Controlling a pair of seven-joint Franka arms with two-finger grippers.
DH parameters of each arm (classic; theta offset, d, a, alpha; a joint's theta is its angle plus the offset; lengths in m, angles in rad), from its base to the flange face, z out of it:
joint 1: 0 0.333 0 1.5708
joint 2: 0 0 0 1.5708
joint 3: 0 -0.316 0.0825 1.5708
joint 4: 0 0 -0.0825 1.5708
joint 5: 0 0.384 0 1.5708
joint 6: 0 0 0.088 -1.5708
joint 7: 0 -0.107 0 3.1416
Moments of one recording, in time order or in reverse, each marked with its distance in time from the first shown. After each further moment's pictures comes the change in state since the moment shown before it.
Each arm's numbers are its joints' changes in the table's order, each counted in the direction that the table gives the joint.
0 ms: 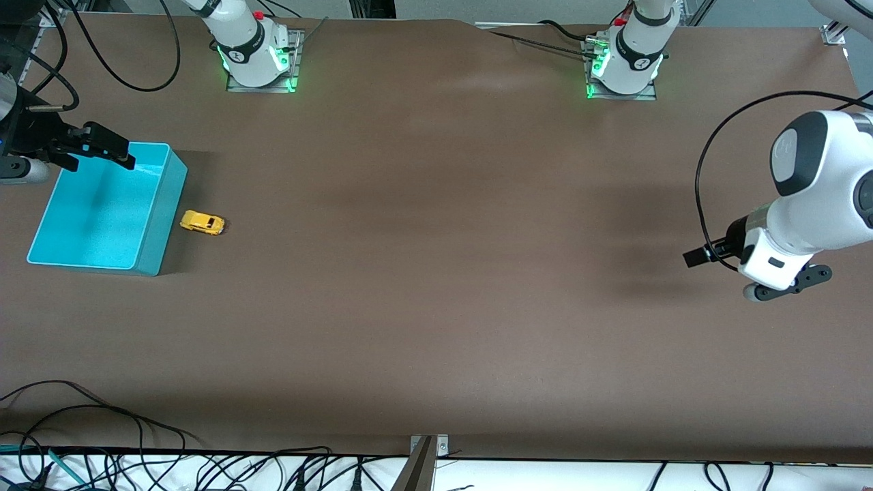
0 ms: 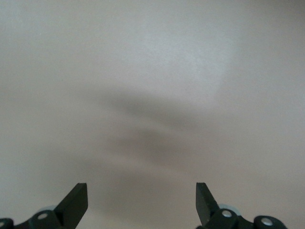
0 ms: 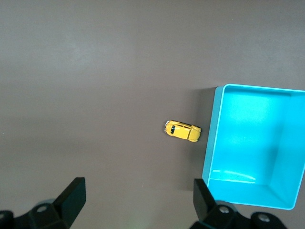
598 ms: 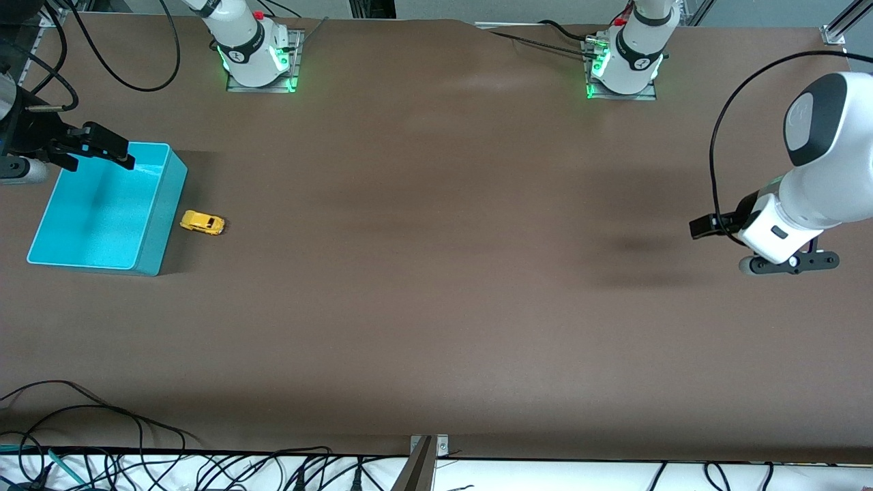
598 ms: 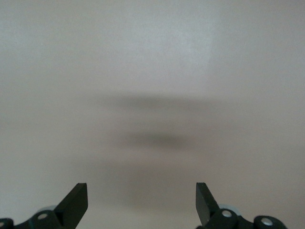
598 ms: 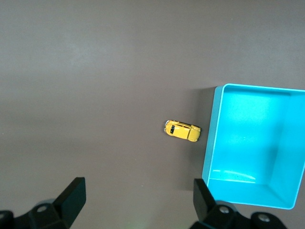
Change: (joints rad) left arm 0.000 0.081 0.003 -0.001 0.000 -0.128 -0.172; right arm 0.000 -0.001 0.004 0.000 0.000 0.000 0.000
